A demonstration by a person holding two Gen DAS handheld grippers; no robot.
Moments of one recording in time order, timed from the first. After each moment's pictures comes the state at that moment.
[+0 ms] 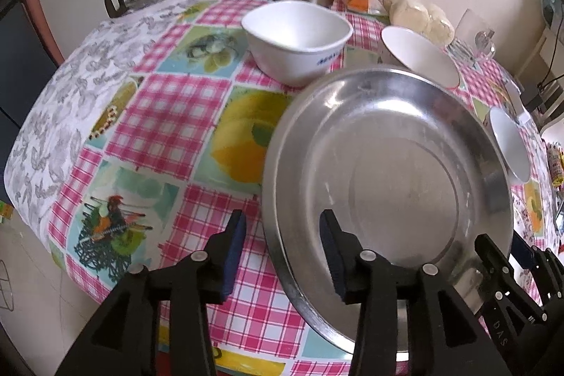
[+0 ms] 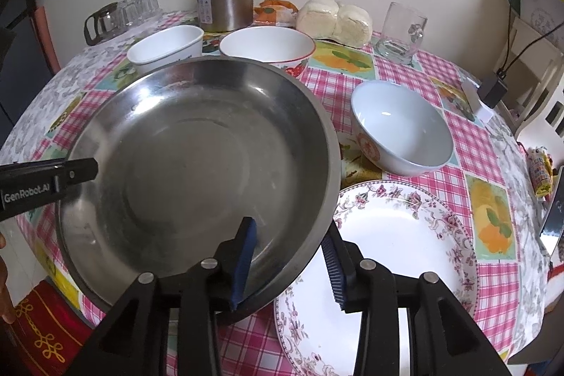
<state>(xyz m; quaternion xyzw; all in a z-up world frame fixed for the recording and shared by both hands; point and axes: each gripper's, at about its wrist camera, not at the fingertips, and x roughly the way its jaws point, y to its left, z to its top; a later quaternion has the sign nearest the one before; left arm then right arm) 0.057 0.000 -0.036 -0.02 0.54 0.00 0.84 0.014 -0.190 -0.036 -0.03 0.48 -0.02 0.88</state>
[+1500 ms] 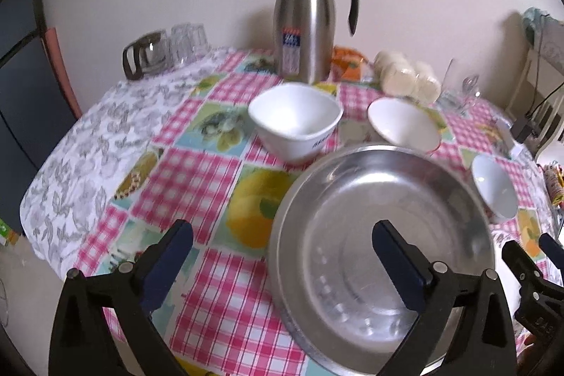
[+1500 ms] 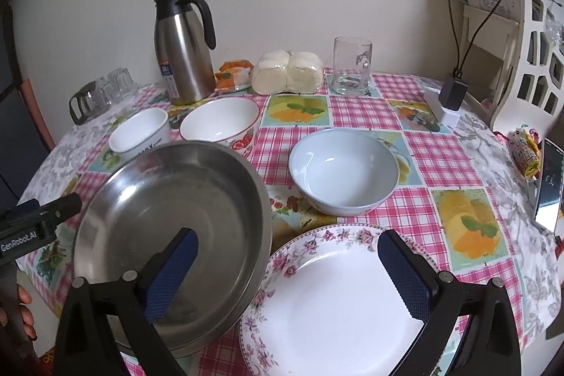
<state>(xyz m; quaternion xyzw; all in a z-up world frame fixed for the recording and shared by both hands) 0.046 -0.003 0.010 0.00 0.41 0.01 0.91 0.003 -0.236 0.001 0.05 0.38 -0.06 0.92</state>
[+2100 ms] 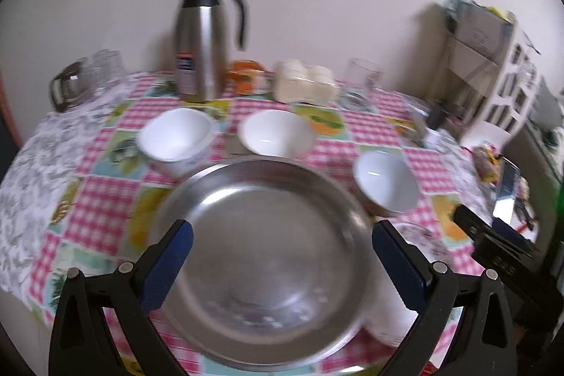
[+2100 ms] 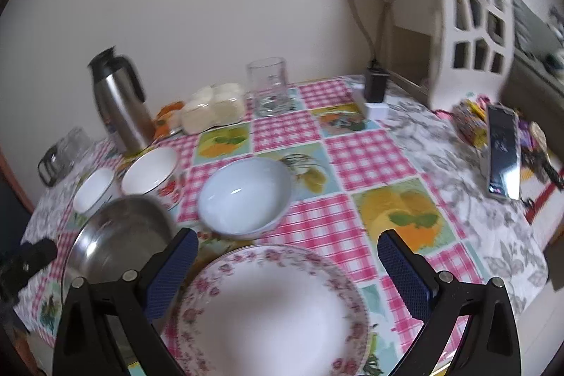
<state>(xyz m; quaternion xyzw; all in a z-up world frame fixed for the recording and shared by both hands) 0.026 -0.088 0.043 -0.01 0.41 -0.16 0.90 -0.025 -0.322 0.021 0.13 0.35 -0.16 0.91</state>
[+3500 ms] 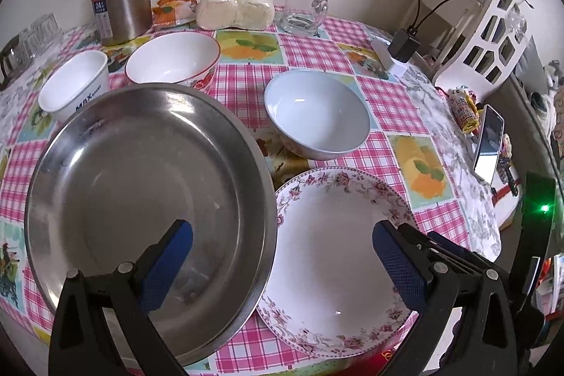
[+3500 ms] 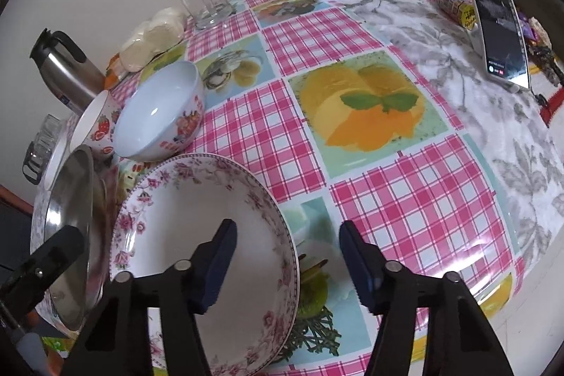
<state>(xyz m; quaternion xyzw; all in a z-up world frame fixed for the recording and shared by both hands) 0.029 -0.184 -0.013 -0.01 0.51 -0.21 0.83 -0.039 -0.383 -0.059 0.23 0.50 -0.15 0.82</state>
